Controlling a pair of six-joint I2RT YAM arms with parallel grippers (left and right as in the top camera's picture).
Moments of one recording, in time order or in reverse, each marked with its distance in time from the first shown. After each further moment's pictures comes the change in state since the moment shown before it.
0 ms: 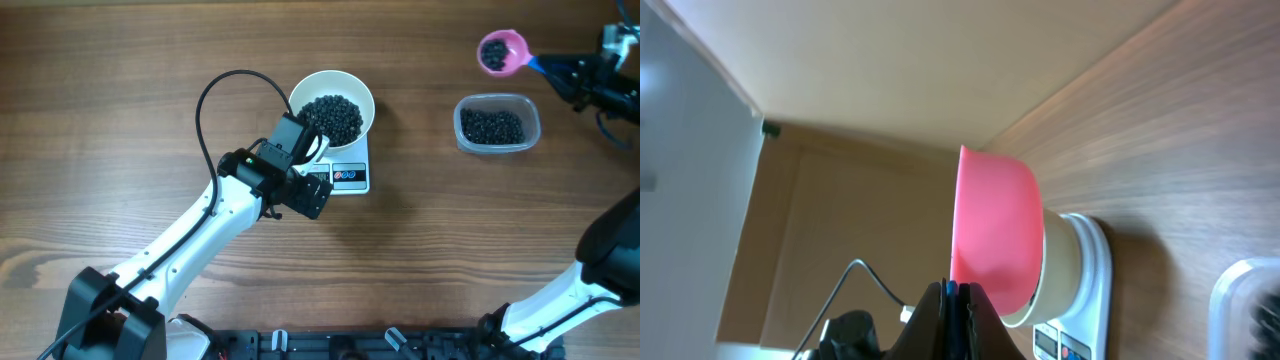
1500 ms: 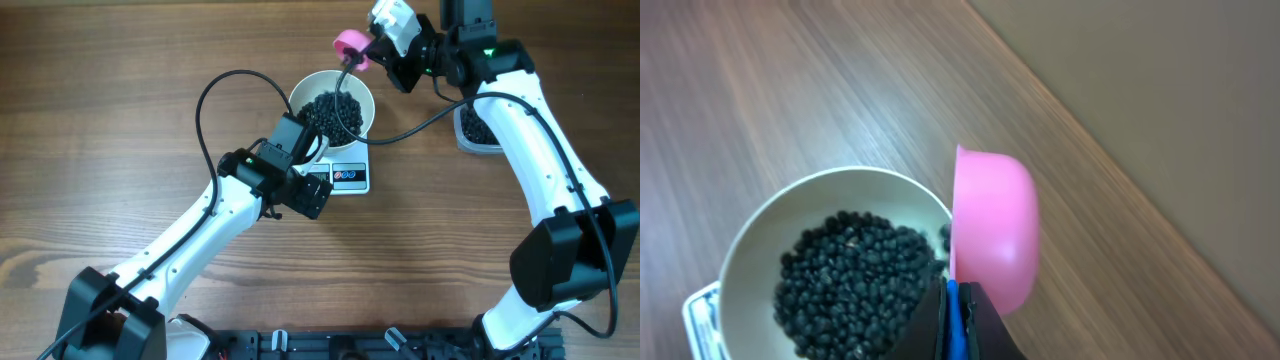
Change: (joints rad) left arm 0.000 0.000 0.000 0.000 0.000 0.000; right arm 0.763 -0.115 0.037 0.280 0.901 -0.686
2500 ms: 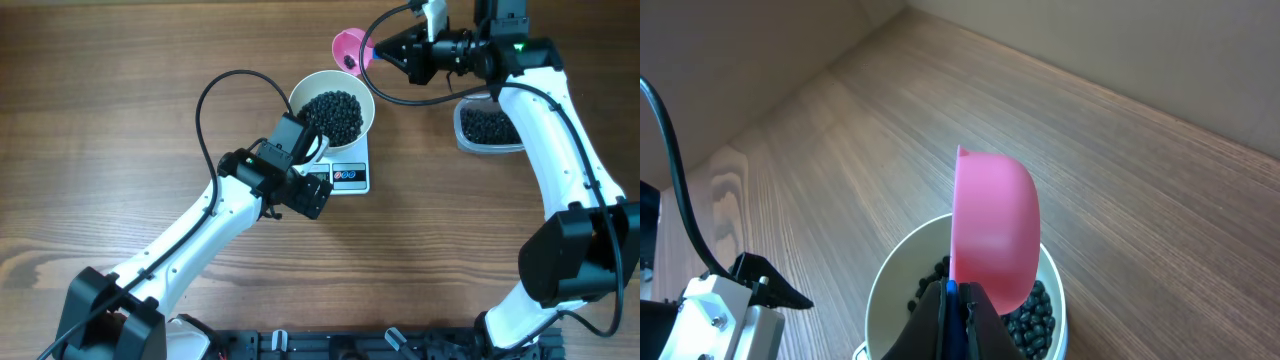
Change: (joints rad) left arm 0.000 0.000 0.000 0.000 0.000 0.000; right arm -0.107 0.000 0.000 0.001 -0.310 0.356
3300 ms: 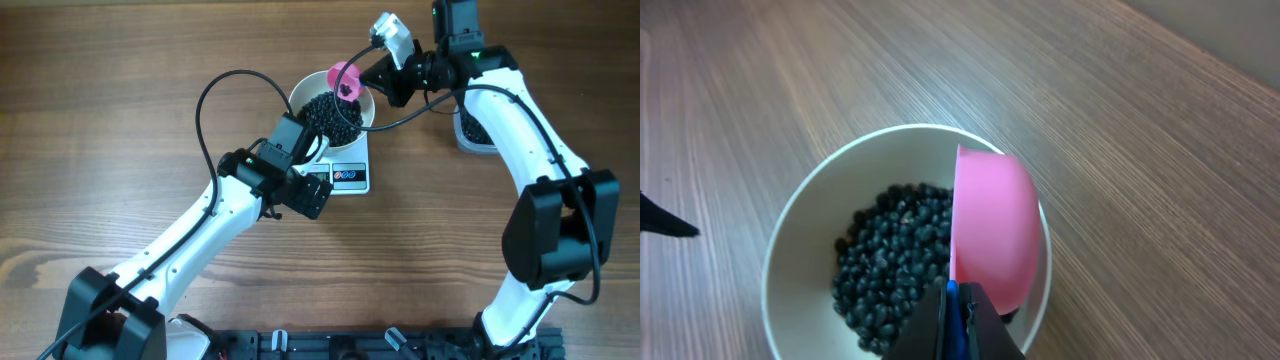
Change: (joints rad) left arm 0.000 0.000 0.000 0.000 0.000 0.000; right arm 0.081 0.108 -0.058 -0.006 0.179 -0.240
